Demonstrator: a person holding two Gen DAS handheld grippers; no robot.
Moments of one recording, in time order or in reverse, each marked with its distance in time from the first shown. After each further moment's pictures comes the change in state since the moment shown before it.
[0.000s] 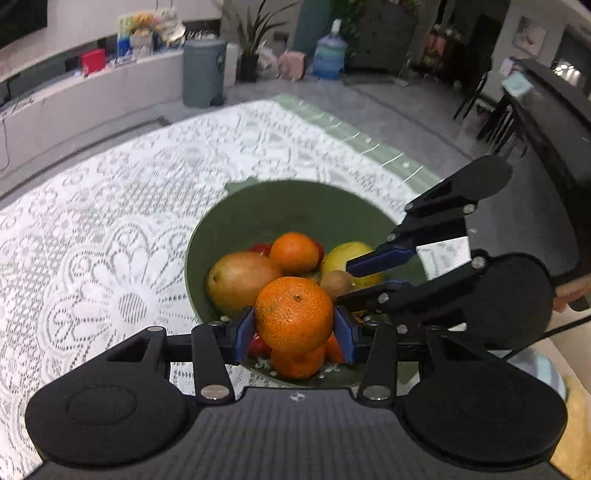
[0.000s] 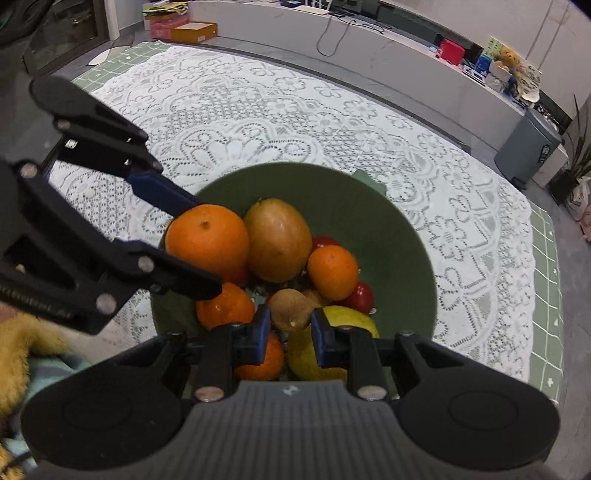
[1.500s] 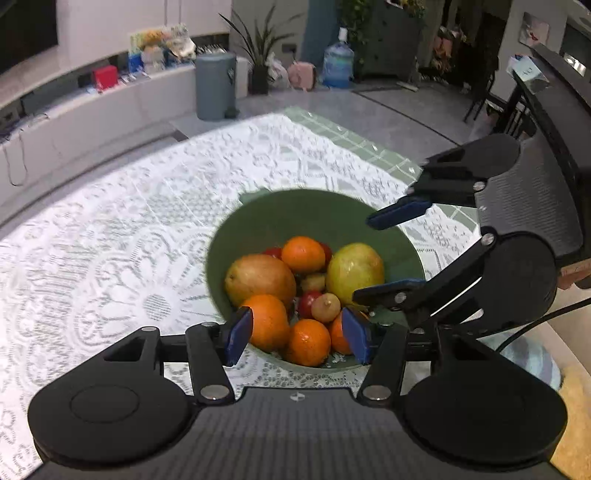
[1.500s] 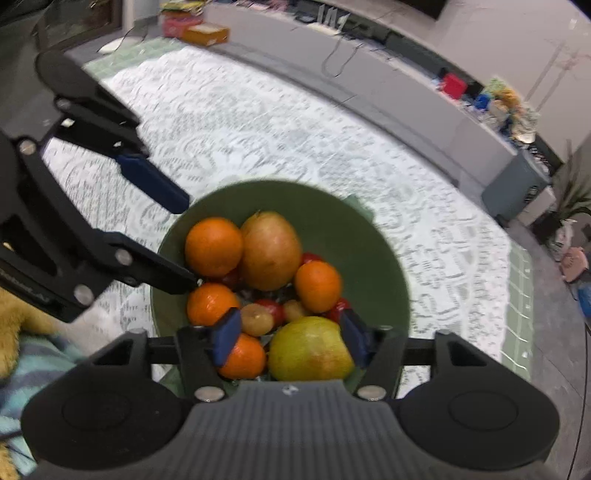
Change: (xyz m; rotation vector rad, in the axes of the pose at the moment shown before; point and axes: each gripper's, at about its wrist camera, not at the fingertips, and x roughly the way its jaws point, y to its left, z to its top) left arm -0.039 -0.013 -0.009 0.029 -0.059 0.077; right arm -0.027 0.012 0.001 -0.093 -0.061 -0.090
